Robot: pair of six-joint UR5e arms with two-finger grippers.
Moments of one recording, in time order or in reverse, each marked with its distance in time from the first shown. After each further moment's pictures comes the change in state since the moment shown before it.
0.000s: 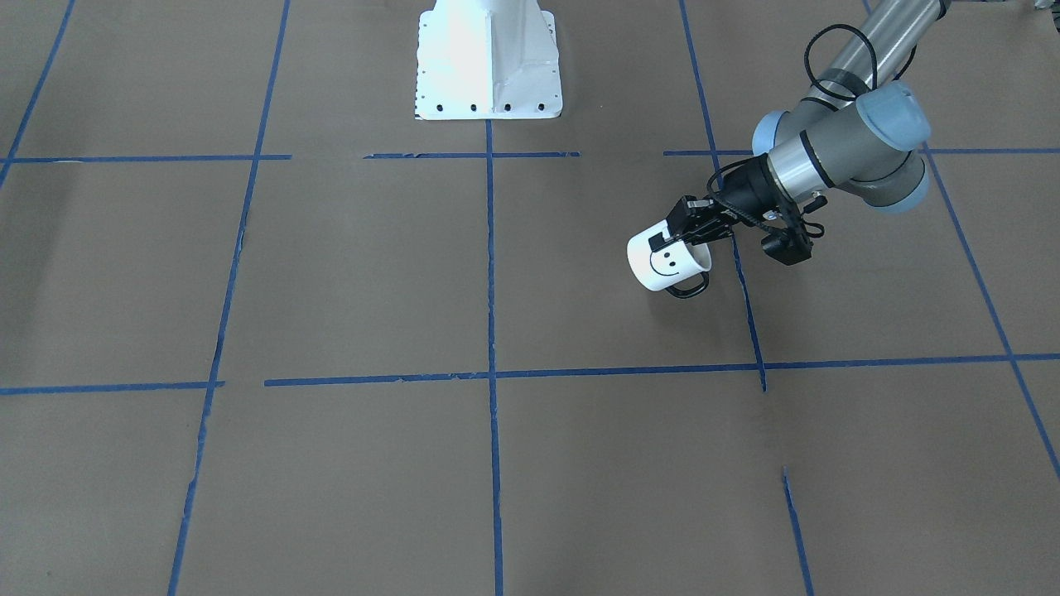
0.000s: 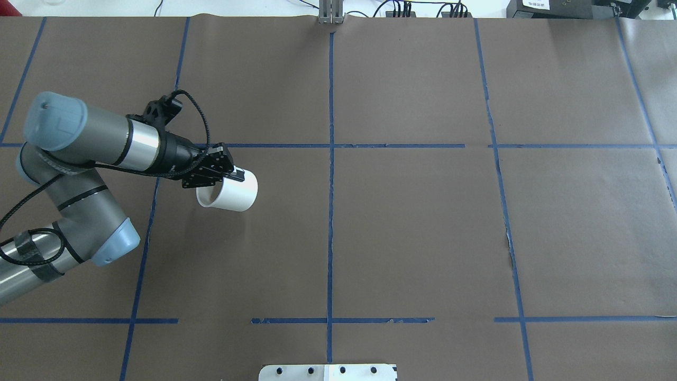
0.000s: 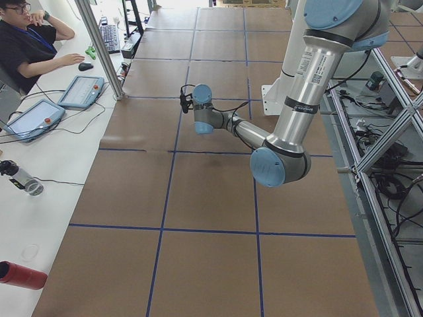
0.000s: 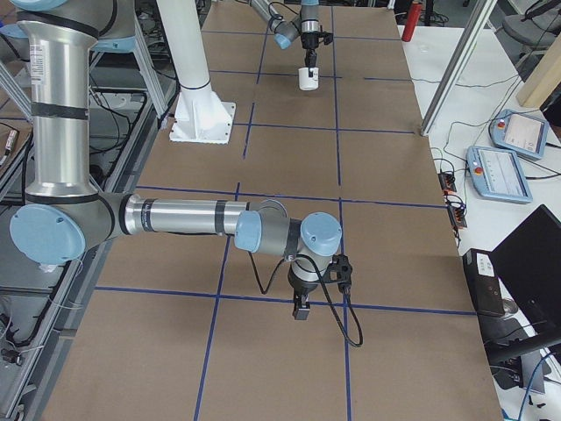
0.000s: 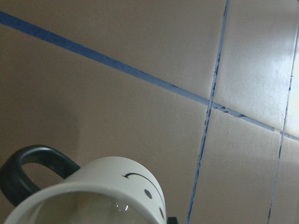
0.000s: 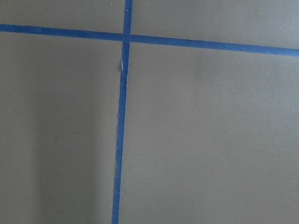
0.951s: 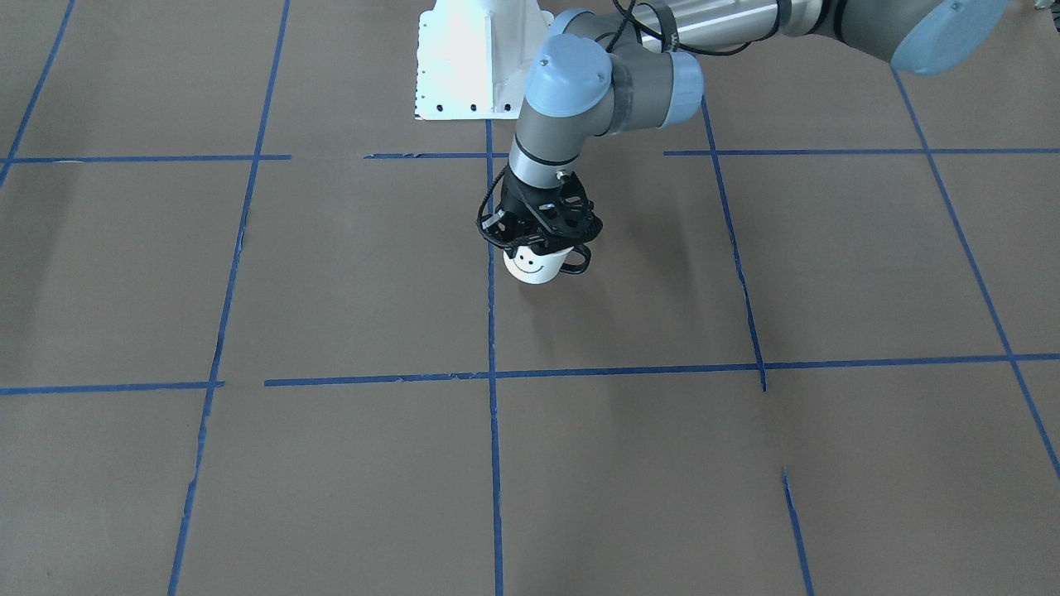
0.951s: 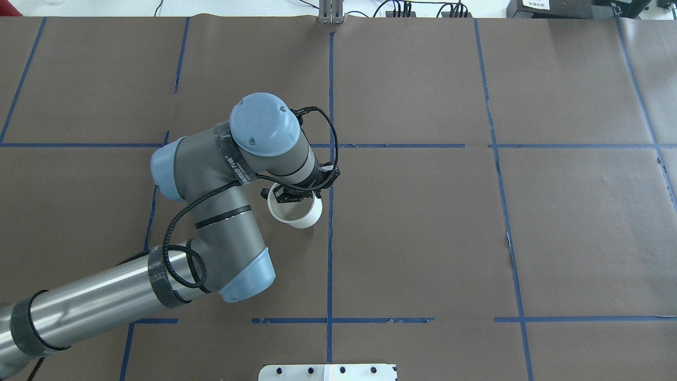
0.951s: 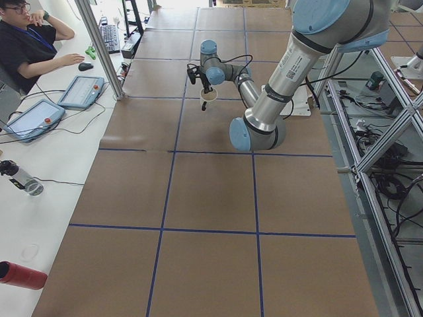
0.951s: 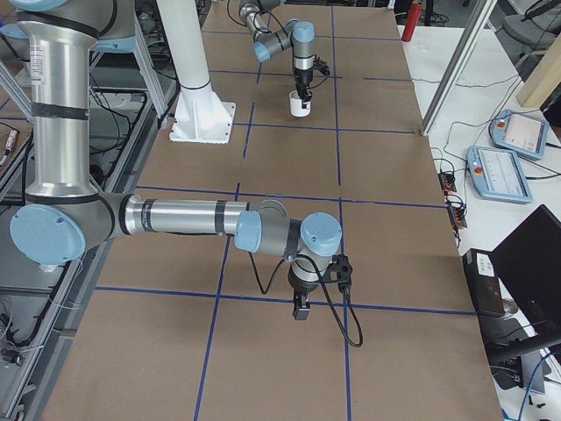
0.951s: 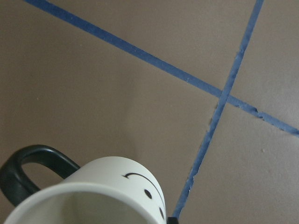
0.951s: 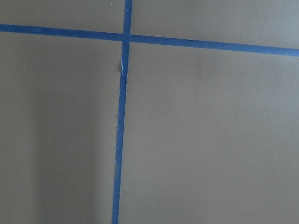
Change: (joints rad) left arm 0.202 -0.406 0.006 0.898 0.274 0.055; right arm 0.000 0.000 0.000 0.000 0.000 0.000
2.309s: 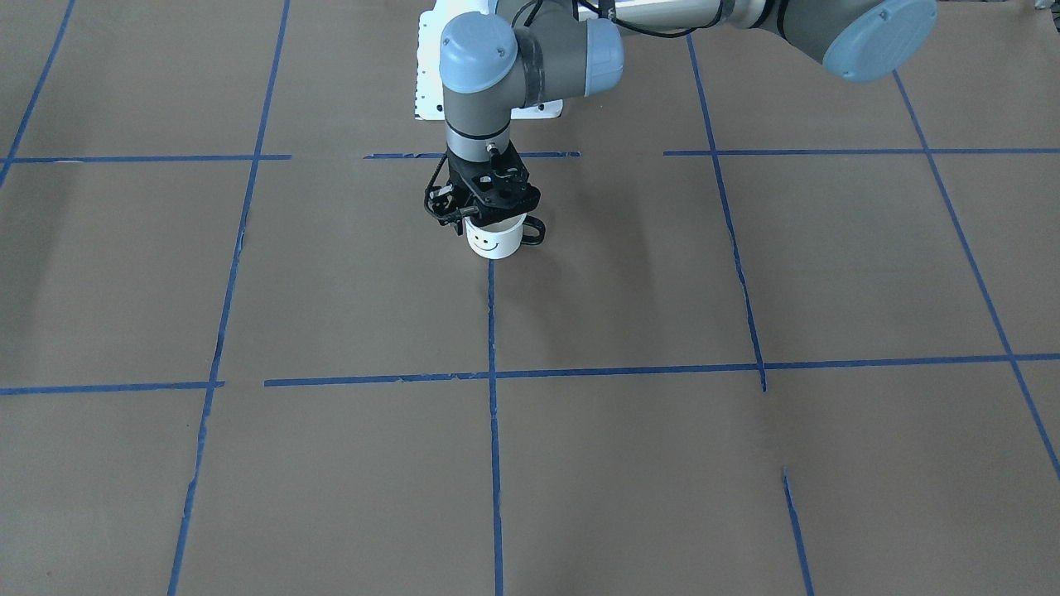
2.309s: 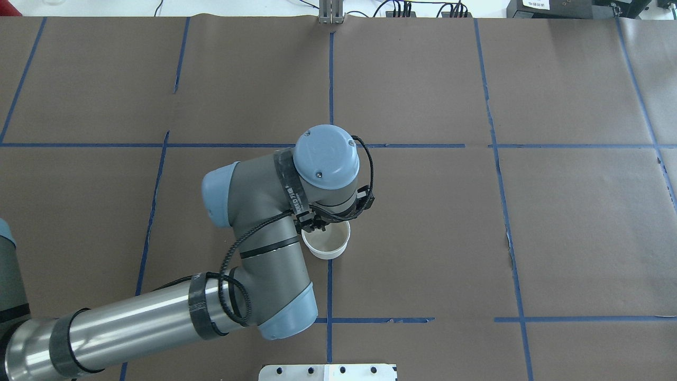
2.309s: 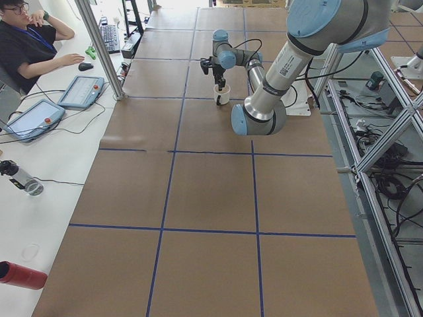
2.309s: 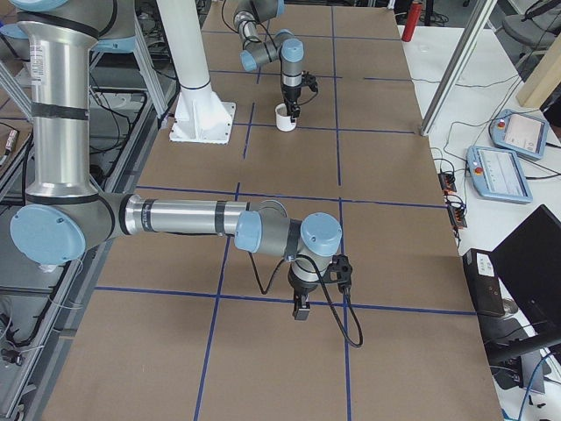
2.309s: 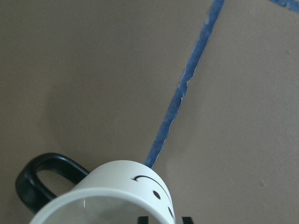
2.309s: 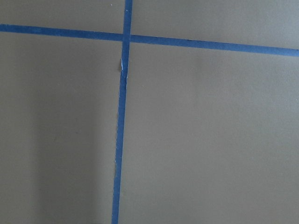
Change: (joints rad) left arm 0.065 -0.056 -0.024 0.110 0.060 0.006; right arm 0.000 0.000 0.000 0.000 0.000 0.000
